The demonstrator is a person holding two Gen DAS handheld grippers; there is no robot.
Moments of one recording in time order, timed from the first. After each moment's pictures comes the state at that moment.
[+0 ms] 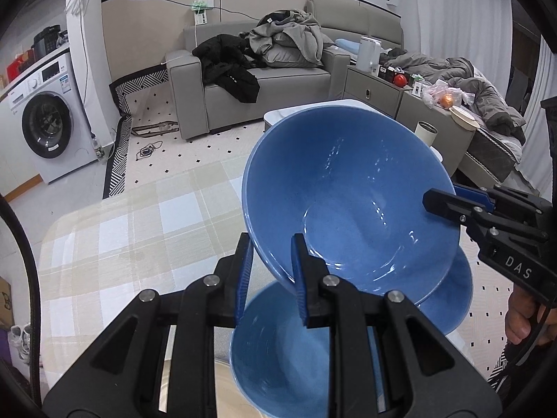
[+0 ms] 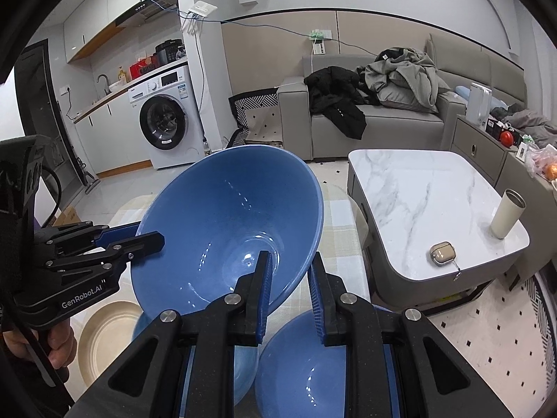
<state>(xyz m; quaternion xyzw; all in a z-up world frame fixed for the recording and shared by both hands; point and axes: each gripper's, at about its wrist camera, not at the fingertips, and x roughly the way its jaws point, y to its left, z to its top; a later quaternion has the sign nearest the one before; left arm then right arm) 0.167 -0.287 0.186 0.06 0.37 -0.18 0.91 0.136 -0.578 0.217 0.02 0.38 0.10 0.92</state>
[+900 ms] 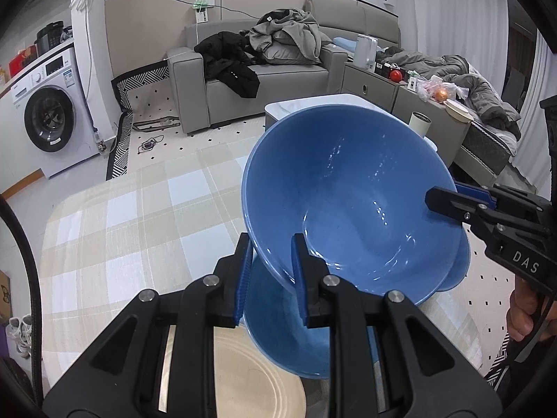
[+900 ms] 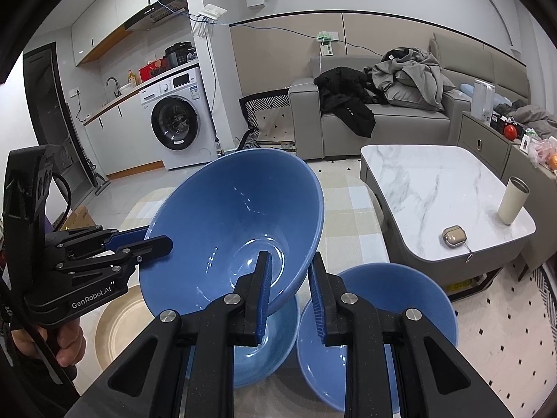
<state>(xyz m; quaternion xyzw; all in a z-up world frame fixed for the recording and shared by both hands) 0.103 -0.257 0.177 0.05 0.37 -0.18 0.91 0.082 -0.547 0.214 0.03 0.37 0.11 0.92</state>
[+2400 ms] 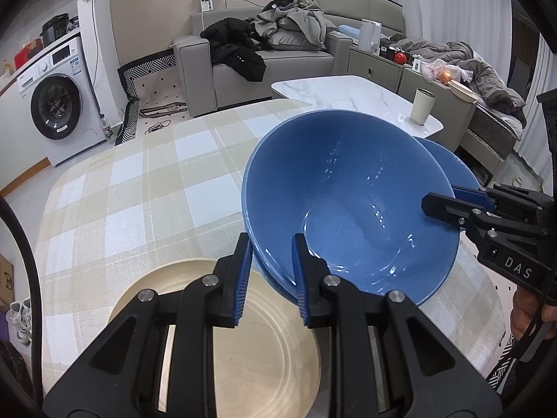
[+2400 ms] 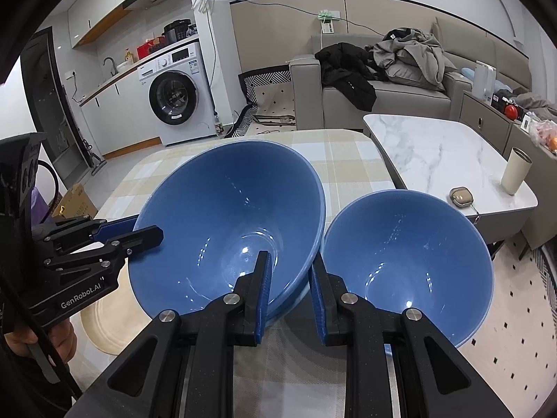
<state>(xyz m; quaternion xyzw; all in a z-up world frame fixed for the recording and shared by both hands) 0.084 -0.229 0.092 0.06 0.39 -0.16 0.90 0.044 -0.523 0.149 0.02 0.41 0.11 0.90</state>
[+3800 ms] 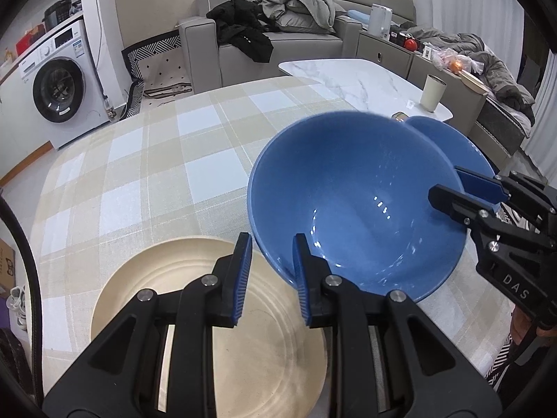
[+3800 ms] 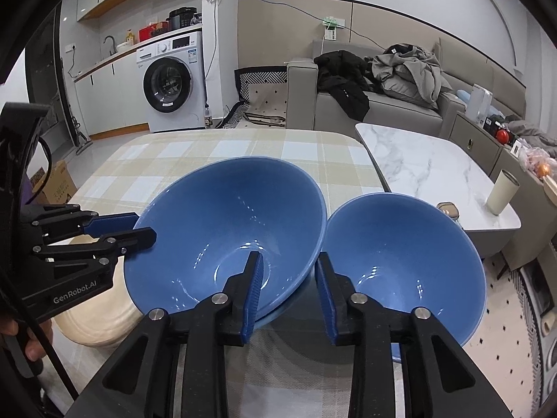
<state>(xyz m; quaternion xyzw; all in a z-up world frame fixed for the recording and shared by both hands) 0.108 -0.222 0.053 0.06 0.43 -0.14 0.89 0.037 -0.504 0.132 -0.05 0.40 0.08 0.91</state>
